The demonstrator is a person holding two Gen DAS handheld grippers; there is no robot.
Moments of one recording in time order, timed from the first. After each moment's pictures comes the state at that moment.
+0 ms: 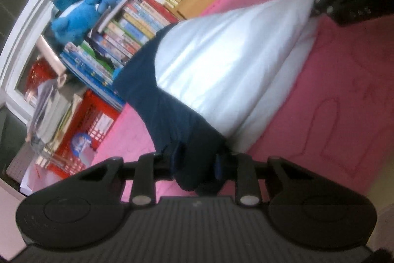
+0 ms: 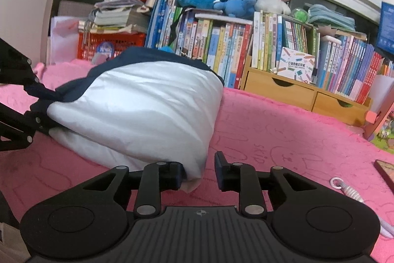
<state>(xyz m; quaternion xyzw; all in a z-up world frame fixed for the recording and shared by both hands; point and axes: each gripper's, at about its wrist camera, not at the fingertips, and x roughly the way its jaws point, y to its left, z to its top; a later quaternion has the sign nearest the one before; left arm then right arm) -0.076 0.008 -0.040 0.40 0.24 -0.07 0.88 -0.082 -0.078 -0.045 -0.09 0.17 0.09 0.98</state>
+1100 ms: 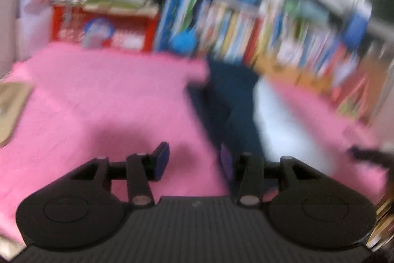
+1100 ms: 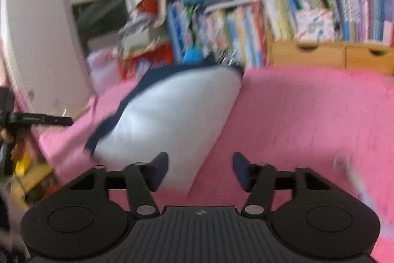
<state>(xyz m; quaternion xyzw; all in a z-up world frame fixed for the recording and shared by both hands) -0.072 0.185 0.051 -0.12 0.25 -0.12 0.95 -0.045 -0.187 -0.002 0.07 0.24 0.24 0.94</state>
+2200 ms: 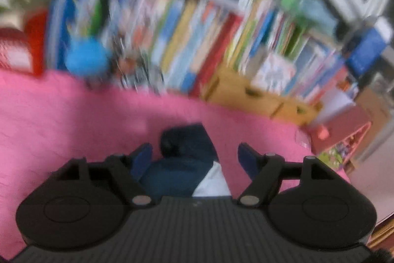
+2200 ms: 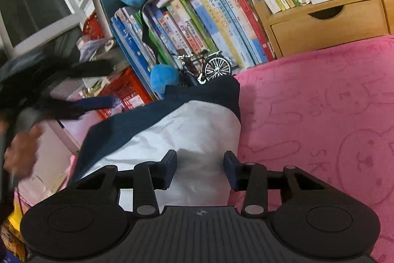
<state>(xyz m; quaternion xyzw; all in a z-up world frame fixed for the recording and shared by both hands) 0.221 0.077 0.073 -0.18 0.39 -0.15 0.89 0.156 -0.152 -0.032 0.19 0.29 0.25 0.90</state>
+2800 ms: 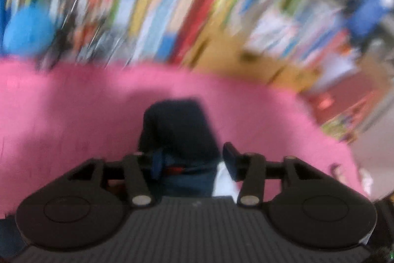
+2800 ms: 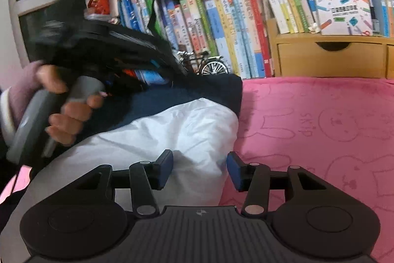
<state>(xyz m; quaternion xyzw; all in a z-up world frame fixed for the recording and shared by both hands) 0.269 0.051 0.013 -0.15 0.43 -0.22 0.87 0.144 -0.123 -0.025 0.08 0.27 0.22 0.93</state>
